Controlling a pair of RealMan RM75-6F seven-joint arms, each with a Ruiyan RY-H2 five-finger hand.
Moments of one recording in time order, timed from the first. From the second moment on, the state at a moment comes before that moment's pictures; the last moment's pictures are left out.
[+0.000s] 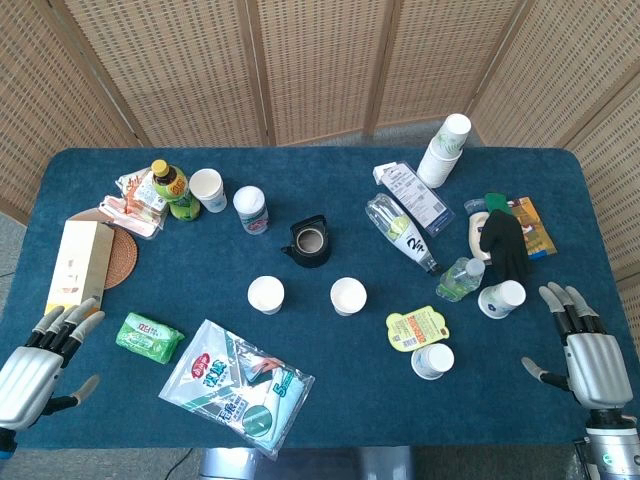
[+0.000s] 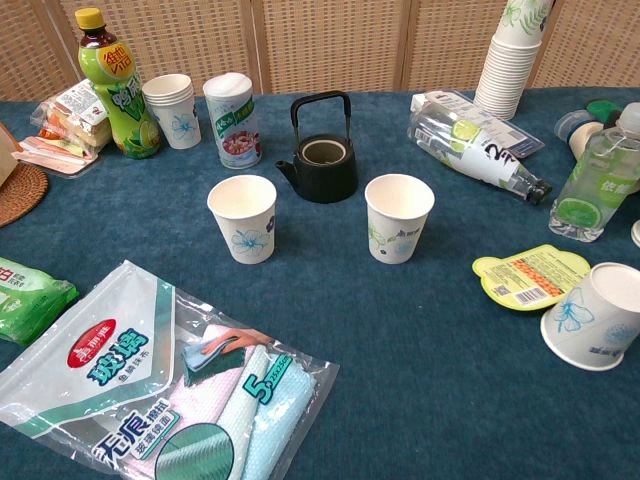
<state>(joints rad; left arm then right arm) -0.08 -0.96 0.11 -1.78 1.75 1.49 -0.03 0.07 -1.14 0.06 -1.63 -1.57 1.54 0.04</state>
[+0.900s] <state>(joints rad) -0.27 -1.02 0.00 -1.90 1.55 1.18 0.16 0.07 -1.13 0.06 -1.63 -1.56 1.53 0.06</state>
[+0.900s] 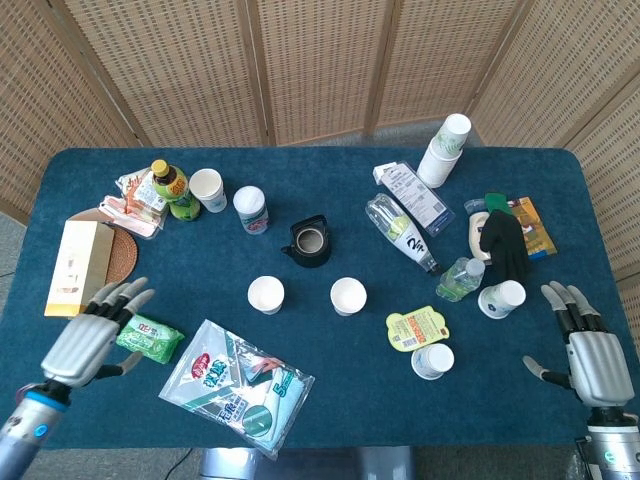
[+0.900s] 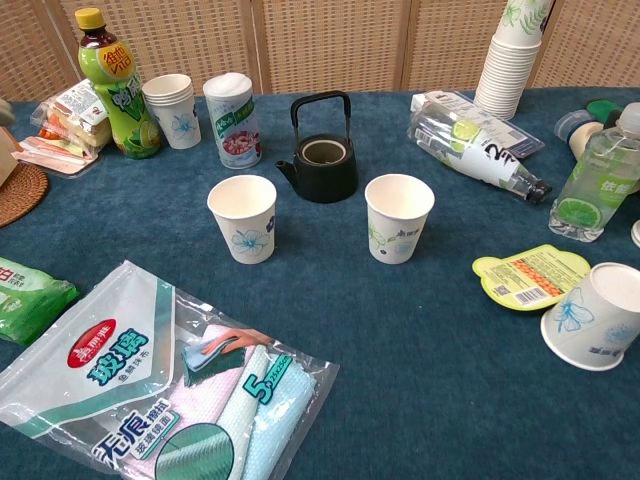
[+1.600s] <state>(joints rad) -0.63 -1.29 -0.15 -2.04 0.93 1.04 0.88 0.06 -1.10 0.06 -1.64 -1.57 1.55 0.11</state>
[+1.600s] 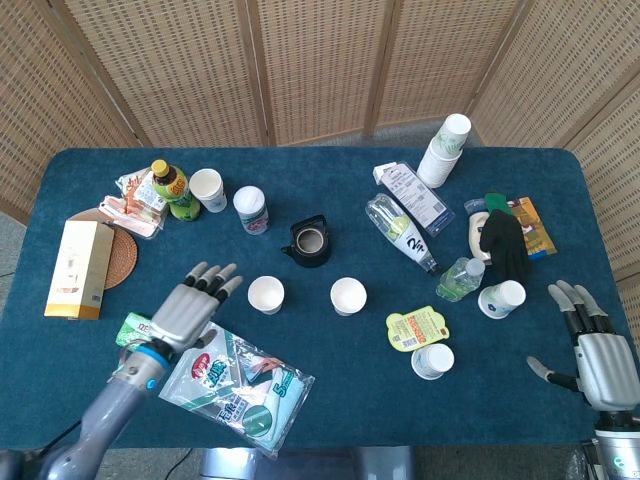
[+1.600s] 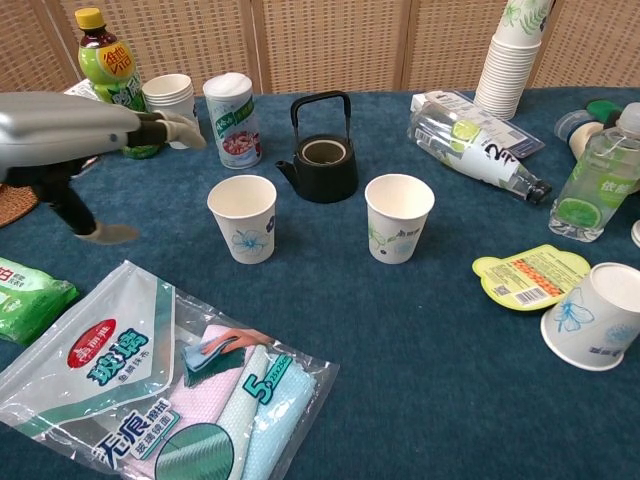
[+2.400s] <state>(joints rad) -0.94 -1.57 -0.17 -1.83 0.58 1.16 1.13 0.06 -1.10 0.07 -1.63 -1.56 1.54 0.15</state>
